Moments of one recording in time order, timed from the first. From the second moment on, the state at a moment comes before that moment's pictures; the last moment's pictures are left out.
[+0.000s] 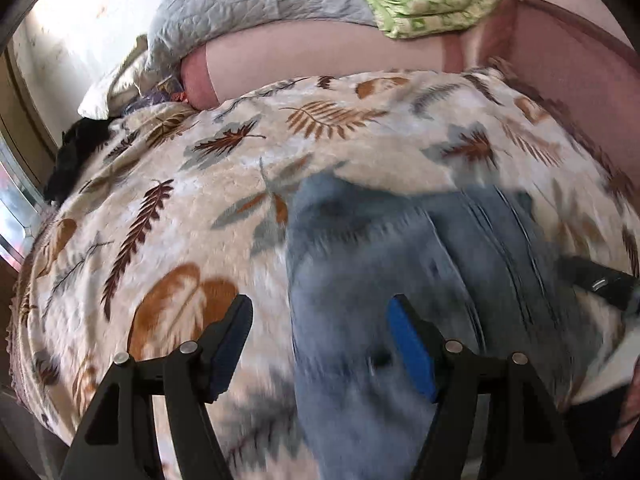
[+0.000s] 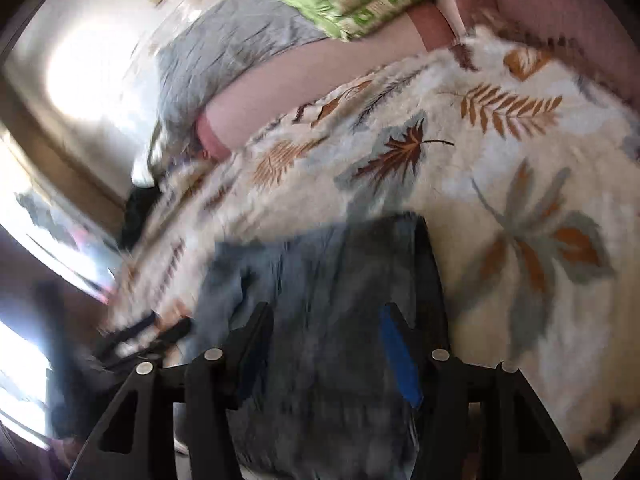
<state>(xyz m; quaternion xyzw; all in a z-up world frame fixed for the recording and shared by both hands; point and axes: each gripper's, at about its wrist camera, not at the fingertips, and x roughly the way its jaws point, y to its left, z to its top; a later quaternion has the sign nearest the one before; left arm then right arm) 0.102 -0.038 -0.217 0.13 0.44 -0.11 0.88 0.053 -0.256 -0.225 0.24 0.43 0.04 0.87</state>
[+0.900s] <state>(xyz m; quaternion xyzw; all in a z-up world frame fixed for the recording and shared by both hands) 0.007 -0.005 -0.082 0.12 0.28 -0.09 0.95 -0.050 -0.222 -0.090 0.17 0.30 0.06 0.94</state>
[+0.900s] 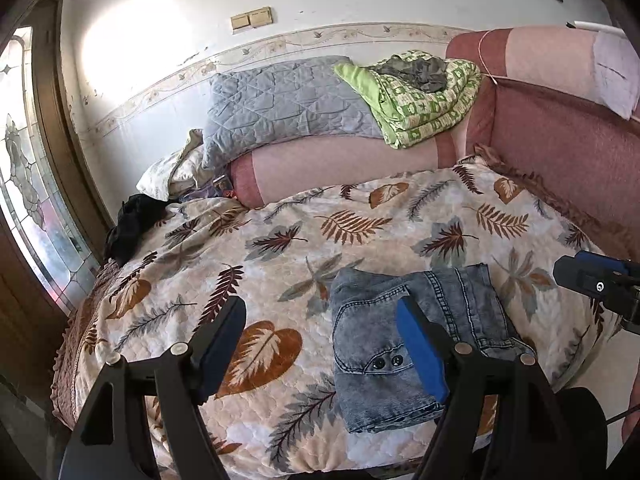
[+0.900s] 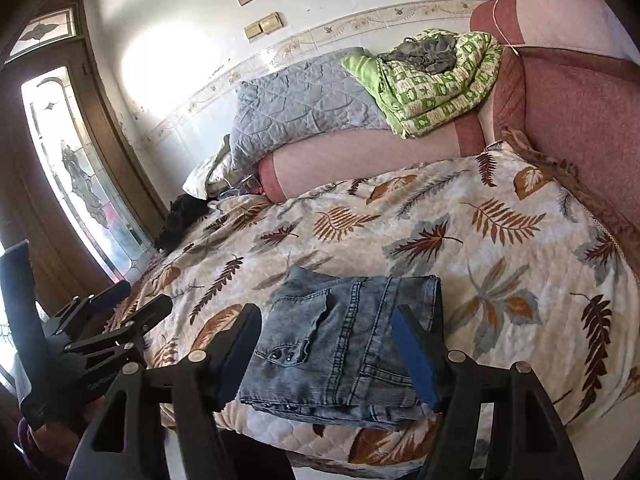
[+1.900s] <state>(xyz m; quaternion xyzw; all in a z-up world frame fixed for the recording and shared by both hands) 0.106 0.036 -0.209 0.05 0.51 -0.09 0.85 0.001 -0.306 -0.181 0.29 0.42 0.04 0.86</state>
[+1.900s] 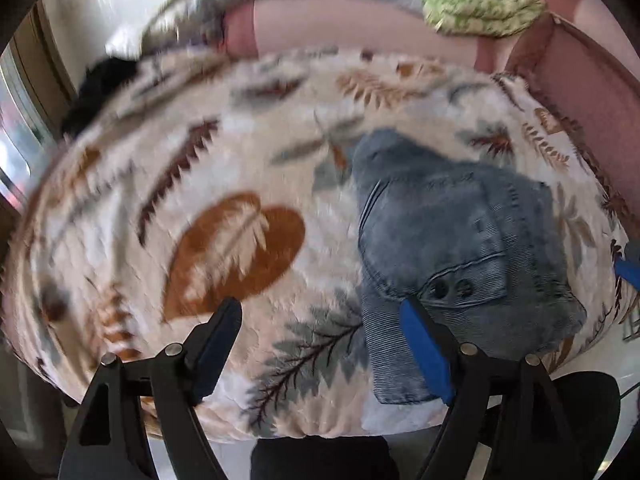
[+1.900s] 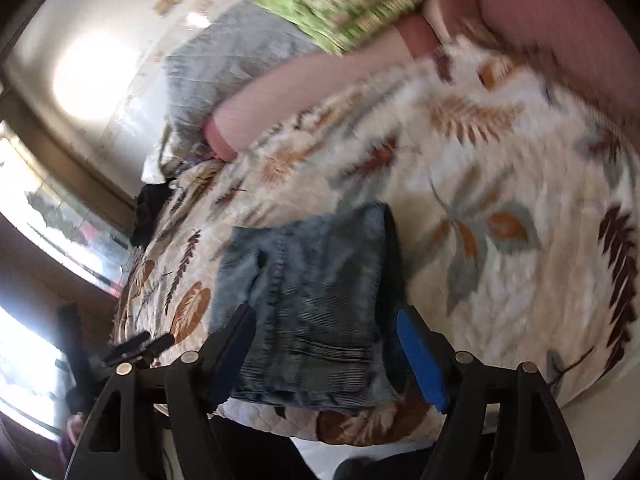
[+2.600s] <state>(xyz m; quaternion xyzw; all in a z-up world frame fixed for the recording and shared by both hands) 0.175 0.002 -0.261 -0.05 0.57 -0.20 0.79 0.089 -0.302 -0.267 0.32 0.51 0.11 0.79</state>
